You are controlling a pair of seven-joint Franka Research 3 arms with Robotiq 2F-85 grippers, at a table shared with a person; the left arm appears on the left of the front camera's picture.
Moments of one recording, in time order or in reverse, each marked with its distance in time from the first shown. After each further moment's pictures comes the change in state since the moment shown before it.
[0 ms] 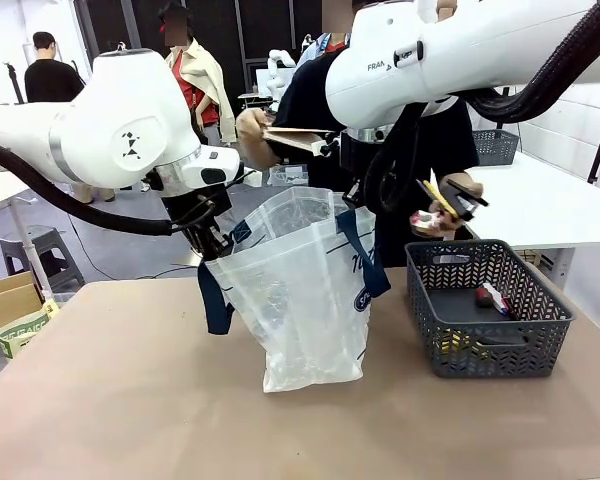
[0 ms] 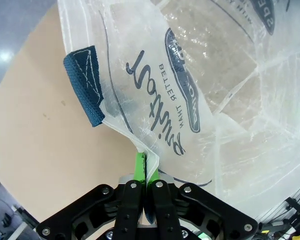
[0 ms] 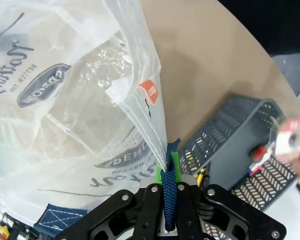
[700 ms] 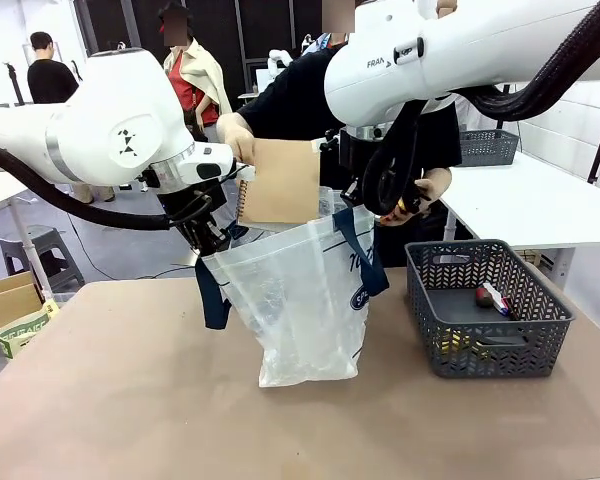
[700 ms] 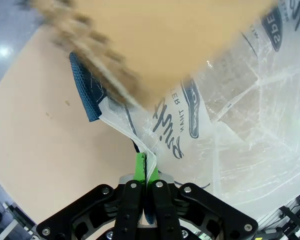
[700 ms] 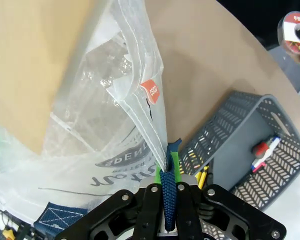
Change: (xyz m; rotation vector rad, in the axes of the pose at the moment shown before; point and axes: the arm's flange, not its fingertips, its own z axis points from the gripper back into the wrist) left arm 0.000 0.015 0.001 -0.001 -0.022 0.059; right arm 0.000 0.003 0.005 -0.003 -0.003 -0.032
